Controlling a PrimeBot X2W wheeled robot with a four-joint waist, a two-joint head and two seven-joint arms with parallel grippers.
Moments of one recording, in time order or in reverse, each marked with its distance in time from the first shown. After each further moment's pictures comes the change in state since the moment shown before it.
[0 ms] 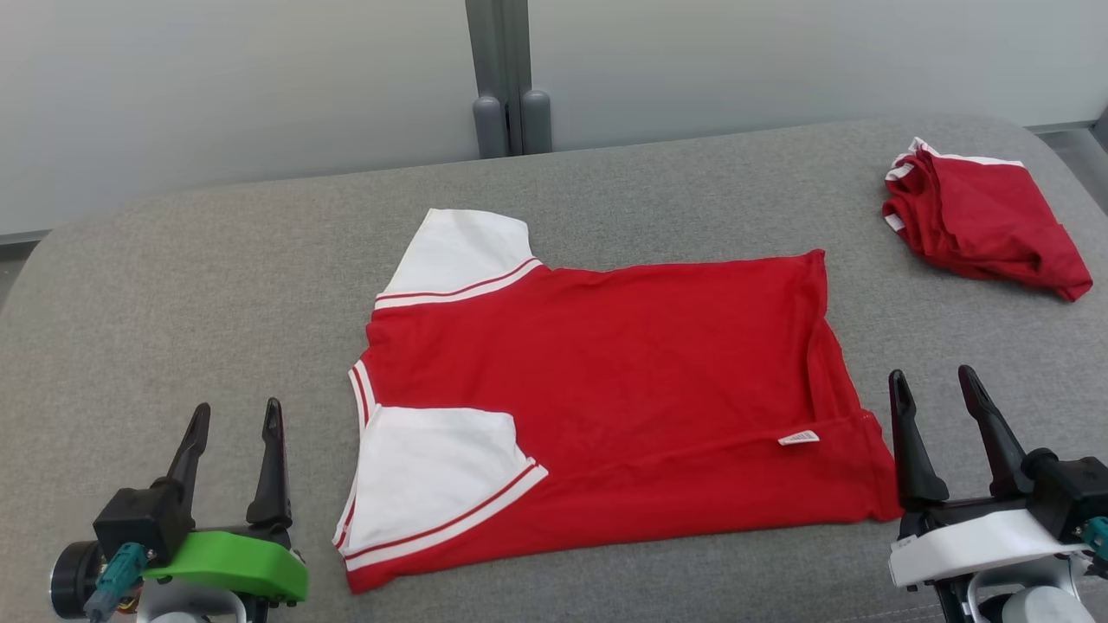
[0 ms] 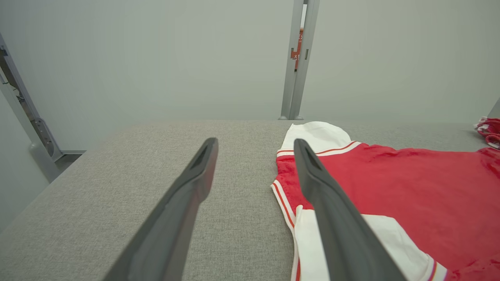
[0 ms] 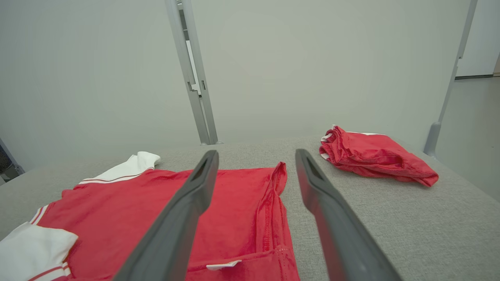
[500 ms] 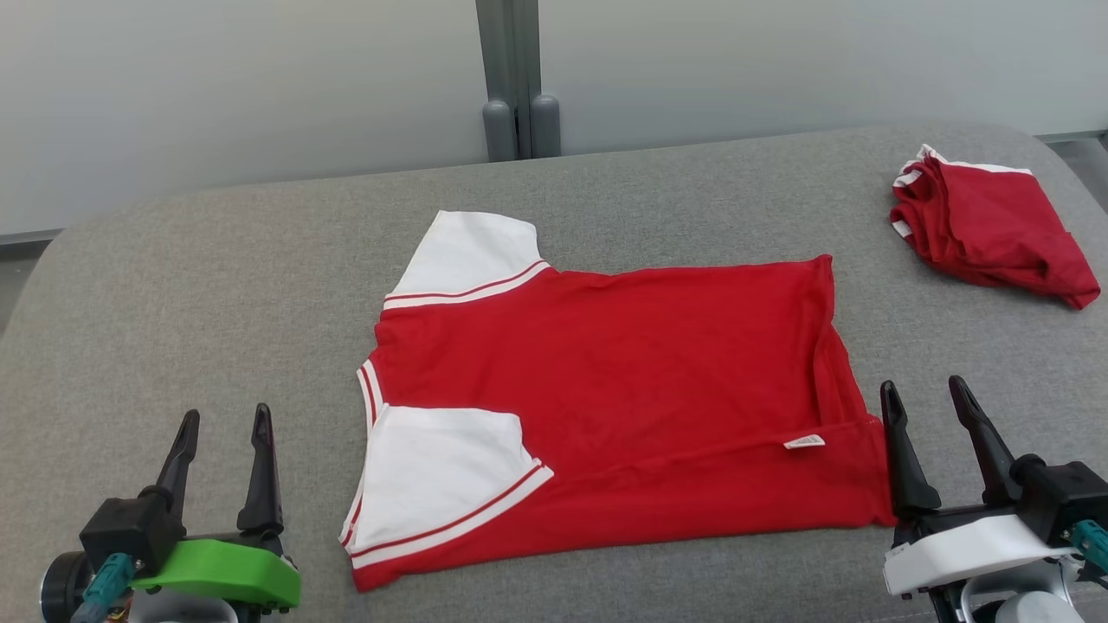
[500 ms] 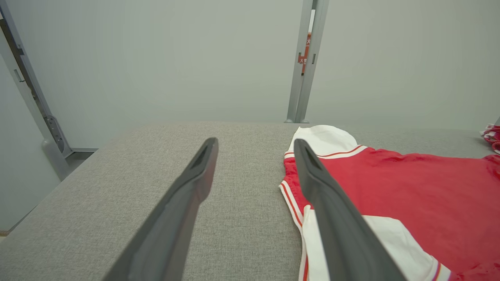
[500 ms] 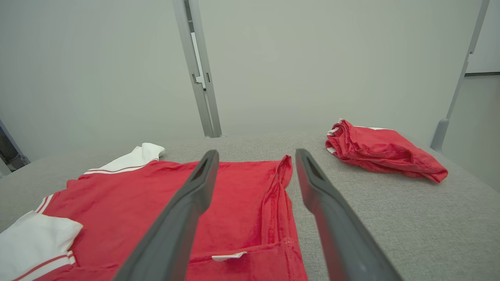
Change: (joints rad) left arm 0.021 0.002 0.020 -0.022 -0.008 -0.001 0.000; right arm 0.002 -0.003 0.011 0.027 -0.005 0.000 0.000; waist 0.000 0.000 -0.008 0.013
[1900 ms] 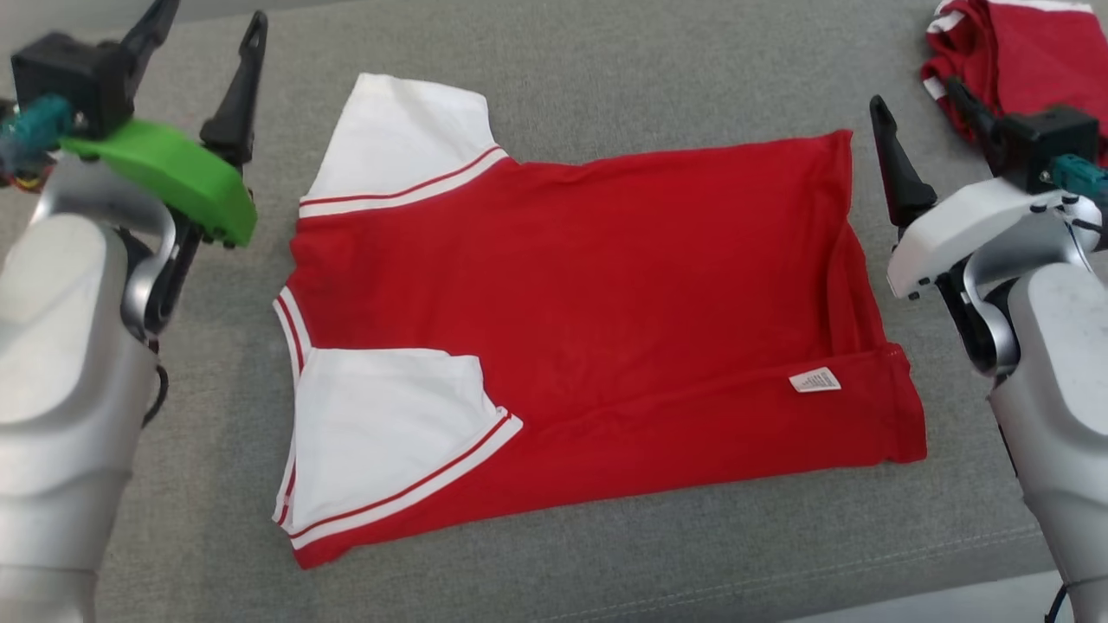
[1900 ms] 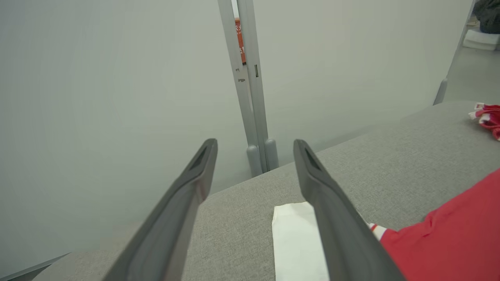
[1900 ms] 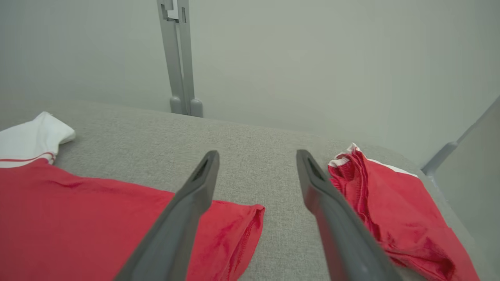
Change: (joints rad) left arm -0.799 0.178 -0.305 0.233 -0.082 -0.078 0.213; right arm -0.687 -0.157 0.146 0.338 -0.030 0.000 0.235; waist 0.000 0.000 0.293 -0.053
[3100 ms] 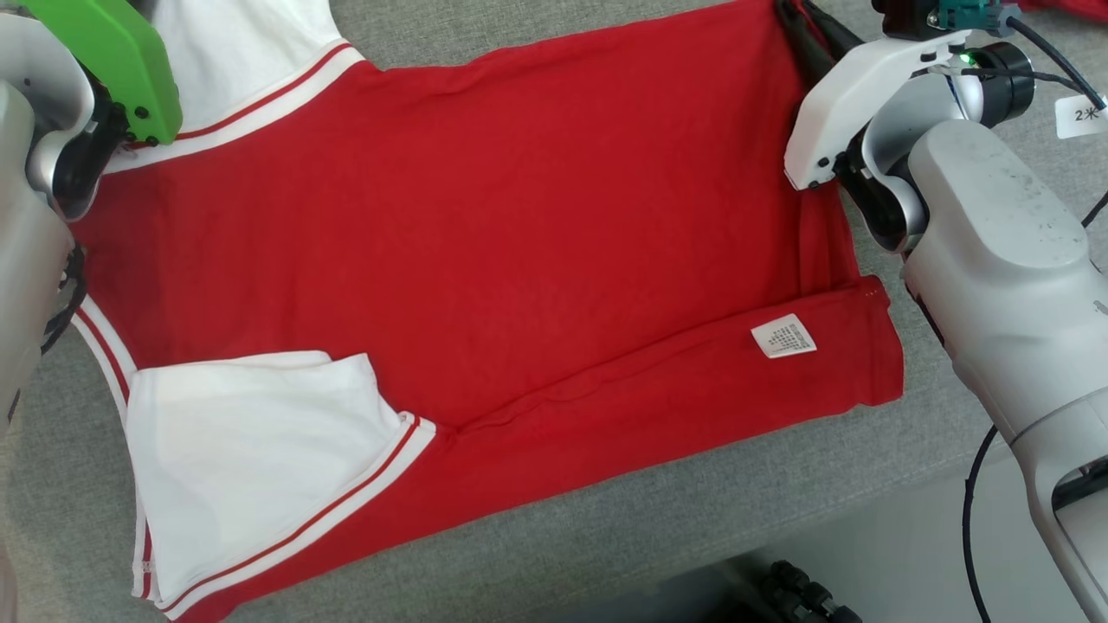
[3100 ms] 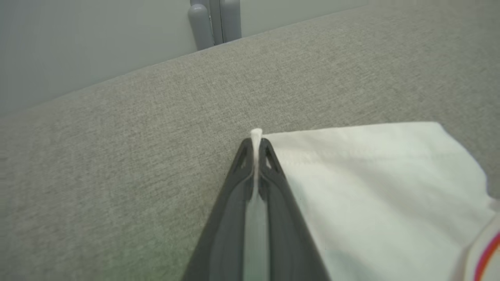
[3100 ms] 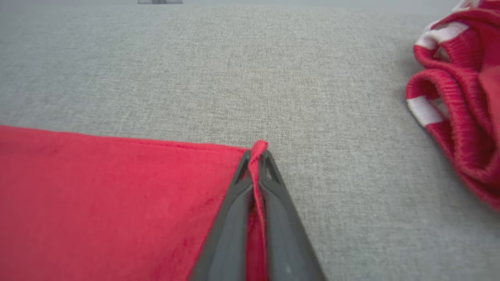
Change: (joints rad) left arm -0.429 0.087 -0.483 0.452 -0.449 -0.001 0.146; right arm -0.443 0.080 0.357 0.463 0.320 0.001 -0.007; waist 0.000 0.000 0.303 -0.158
